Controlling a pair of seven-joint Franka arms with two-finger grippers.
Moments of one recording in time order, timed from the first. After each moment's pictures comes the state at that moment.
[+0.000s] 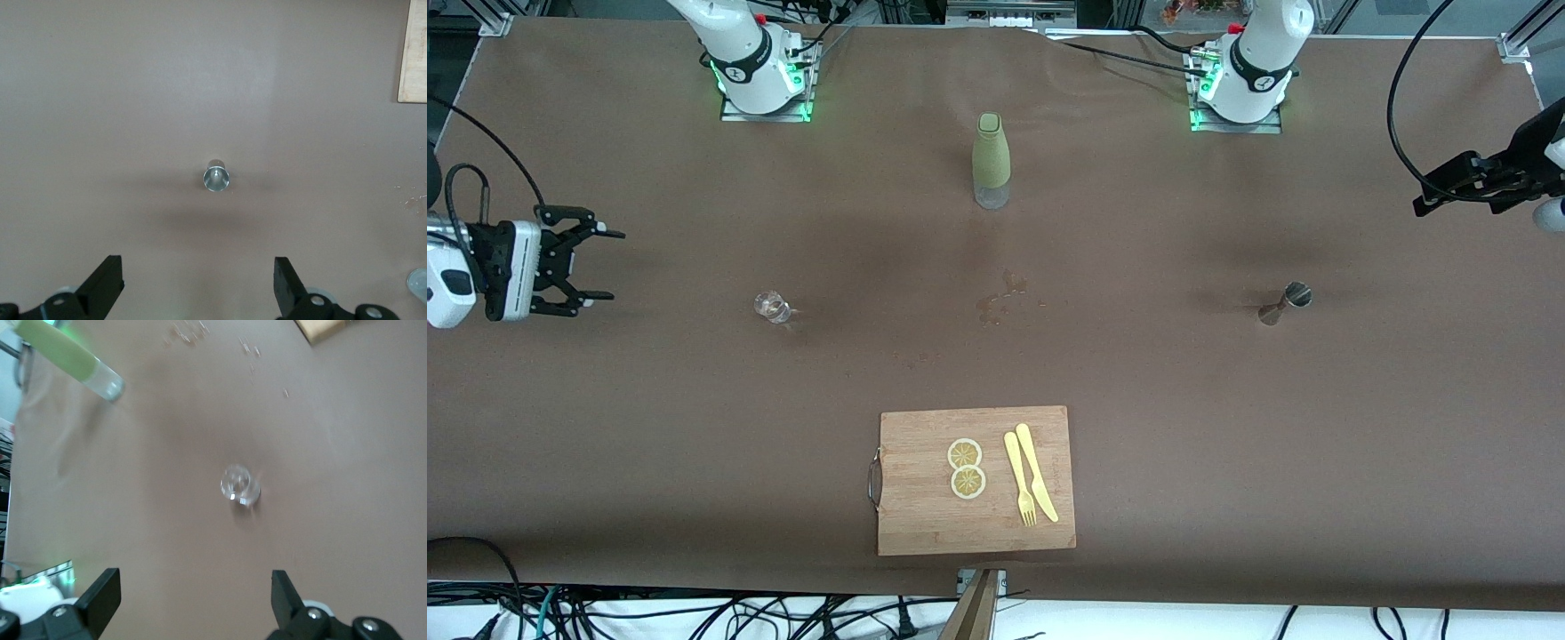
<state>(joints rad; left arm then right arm) 0.00 -0.04 0.06 -1.64 -0.02 1.53 -0.03 -0.20 0.35 -0.10 -1.68 0.50 1.55 -1.66</state>
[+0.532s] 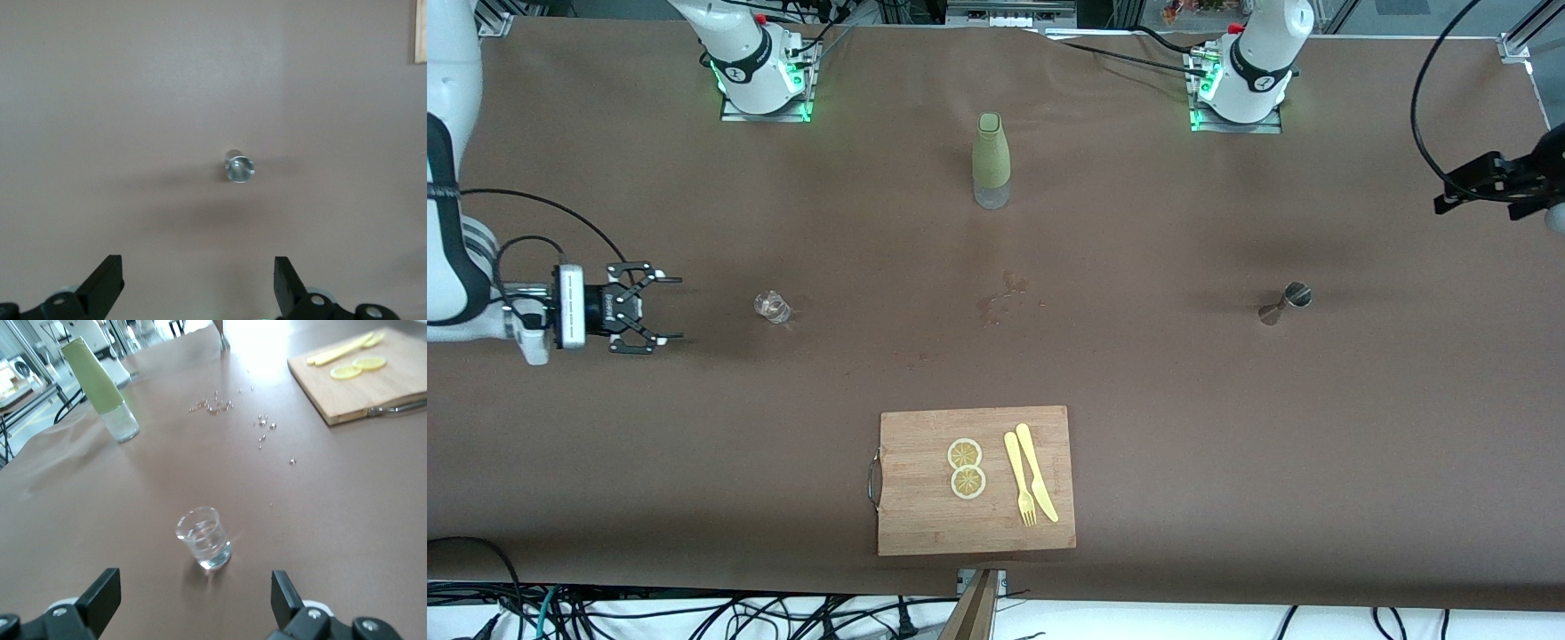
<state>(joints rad) 0.08 -0.03 0.10 -1.71 -0.02 1.59 0.28 -0.27 0.69 -0.10 -1.68 0.85 1.56 -2.20</state>
